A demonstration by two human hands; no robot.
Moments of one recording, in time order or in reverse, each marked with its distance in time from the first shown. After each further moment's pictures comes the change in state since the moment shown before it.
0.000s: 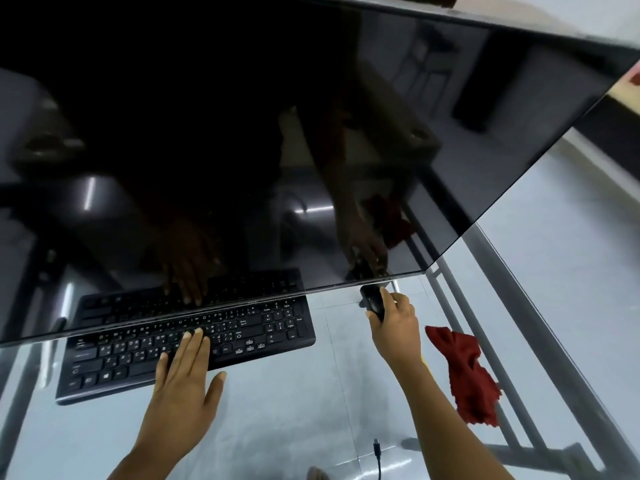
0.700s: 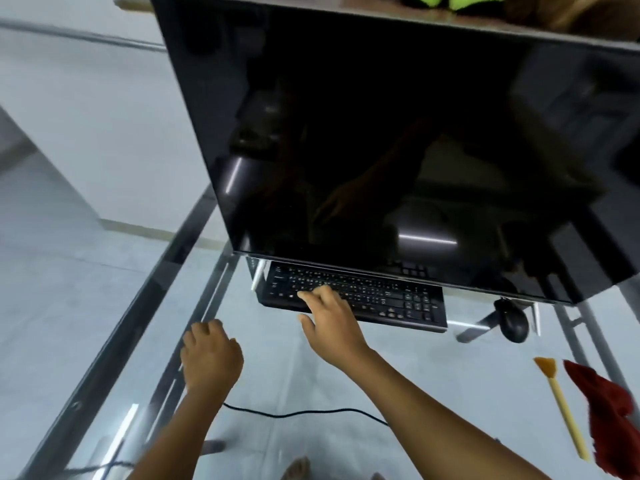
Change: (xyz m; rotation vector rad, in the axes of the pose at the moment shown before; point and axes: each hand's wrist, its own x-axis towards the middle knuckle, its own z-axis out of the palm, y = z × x) left_hand -0.126 -0.120 -0.064 0.006 0.160 -0.811; right_hand -0.169 -0.285 0.035 0.226 -0.276 -0.886
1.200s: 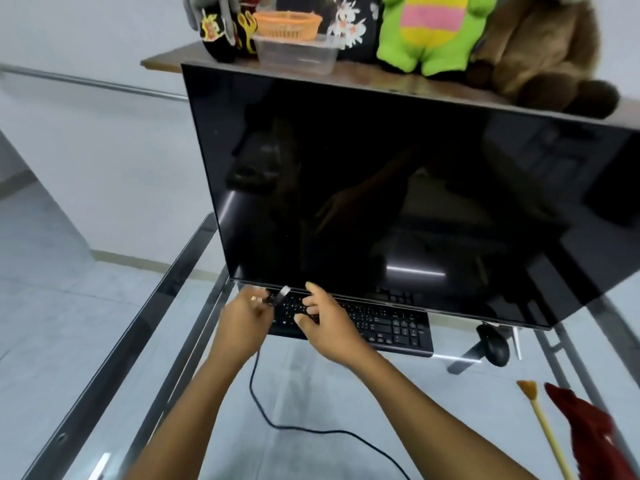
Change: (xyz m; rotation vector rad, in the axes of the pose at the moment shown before) left_hand 0.007 0.078 -0.098 -0.585 -0.020 0.220; right_hand 0.014 -0.039 -0.071 0.526 -0.154 0.312
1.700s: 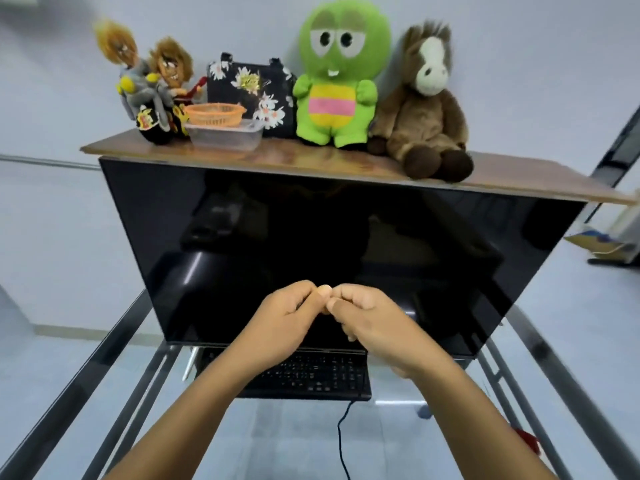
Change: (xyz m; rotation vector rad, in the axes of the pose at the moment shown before) left_hand -0.060 0.215 -0.004 -0.329 -0.359 0.506; right_hand -0.111 -0.068 -0.195 0.134 0.108 -0.183
